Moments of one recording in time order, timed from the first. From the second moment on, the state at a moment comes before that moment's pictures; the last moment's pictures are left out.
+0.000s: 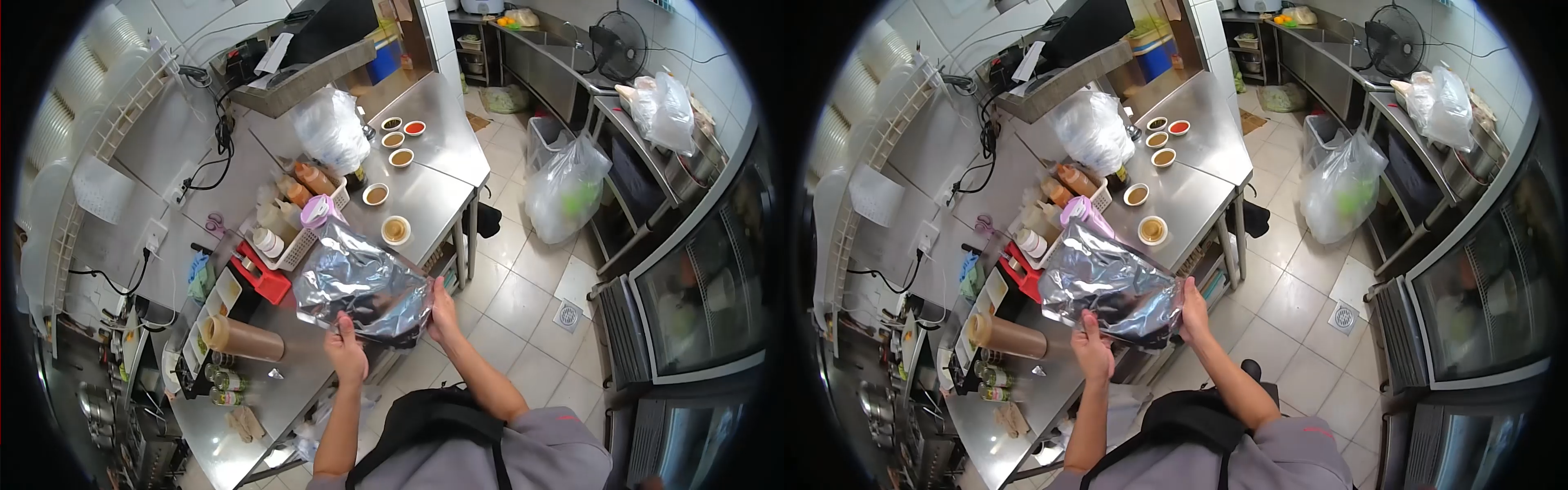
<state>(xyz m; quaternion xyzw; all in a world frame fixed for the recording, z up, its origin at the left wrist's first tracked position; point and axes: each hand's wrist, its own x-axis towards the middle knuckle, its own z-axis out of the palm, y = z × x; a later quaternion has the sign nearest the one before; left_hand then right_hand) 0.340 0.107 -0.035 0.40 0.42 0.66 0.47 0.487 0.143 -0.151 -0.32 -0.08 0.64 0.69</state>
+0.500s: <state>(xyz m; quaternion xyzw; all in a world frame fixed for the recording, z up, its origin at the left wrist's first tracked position) 0.257 0.124 -0.088 0.43 0.44 0.60 0.51 0.381 0.136 -0.165 -0.60 -0.21 0.25 0.73</state>
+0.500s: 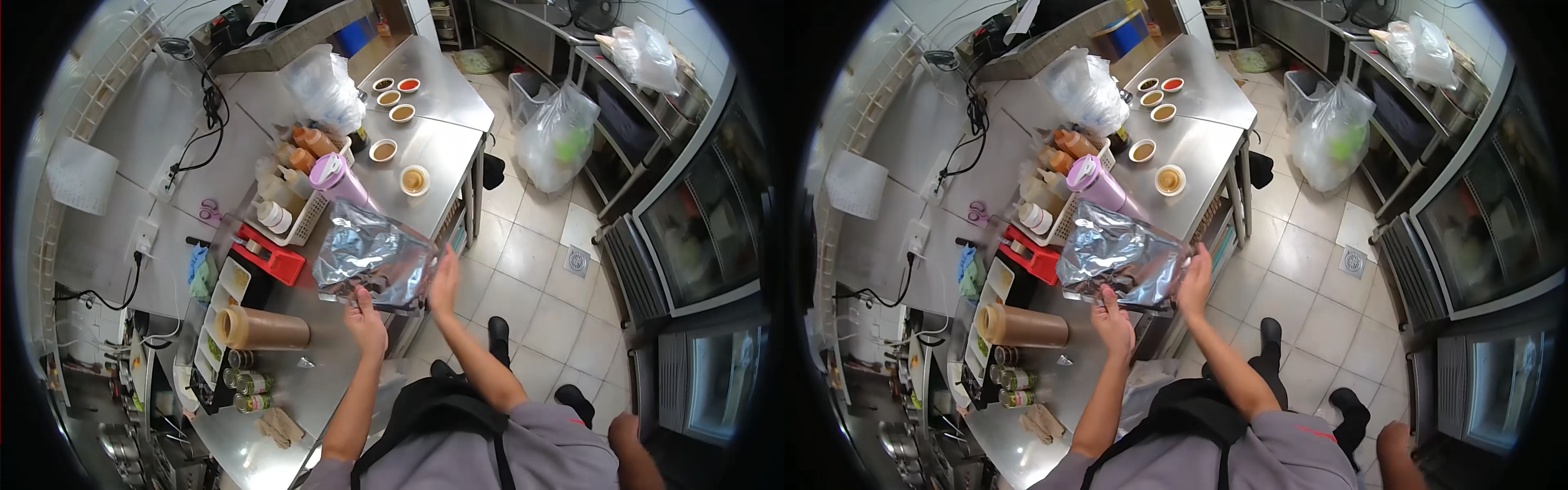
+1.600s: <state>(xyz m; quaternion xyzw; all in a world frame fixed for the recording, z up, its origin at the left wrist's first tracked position) 0.266 0.182 -0.086 0.36 0.44 0.61 0.56 0.406 0.160 -0.179 -0.27 0.04 0.54 0.79</state>
